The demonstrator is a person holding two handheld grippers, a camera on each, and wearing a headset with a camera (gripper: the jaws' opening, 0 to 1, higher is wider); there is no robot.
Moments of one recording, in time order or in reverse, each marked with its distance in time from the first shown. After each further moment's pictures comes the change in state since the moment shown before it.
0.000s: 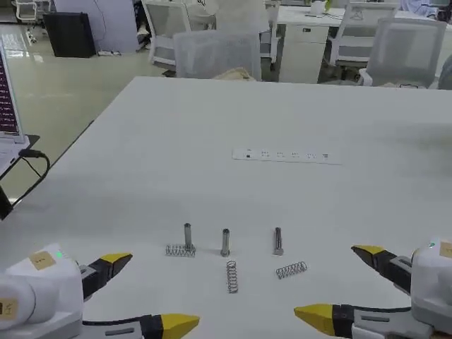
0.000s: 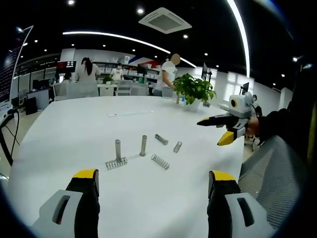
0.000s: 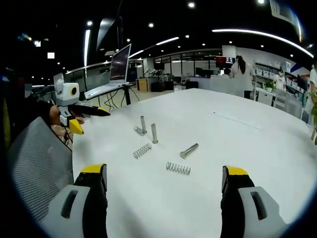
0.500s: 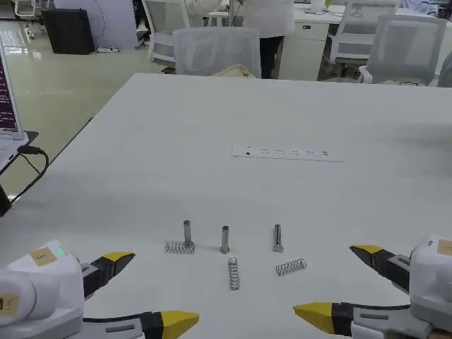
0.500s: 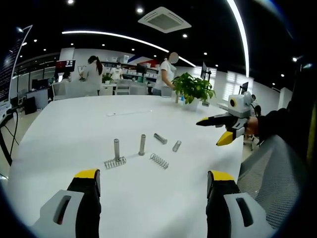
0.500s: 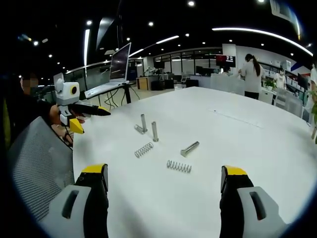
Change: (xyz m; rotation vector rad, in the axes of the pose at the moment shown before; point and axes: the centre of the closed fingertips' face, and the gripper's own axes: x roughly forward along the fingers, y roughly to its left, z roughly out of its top) left arm 0.001 0.000 -0.001 -0.001 0.005 -0.004; right arm 0.000 0.000 -0.002 0.005 0.007 0.002
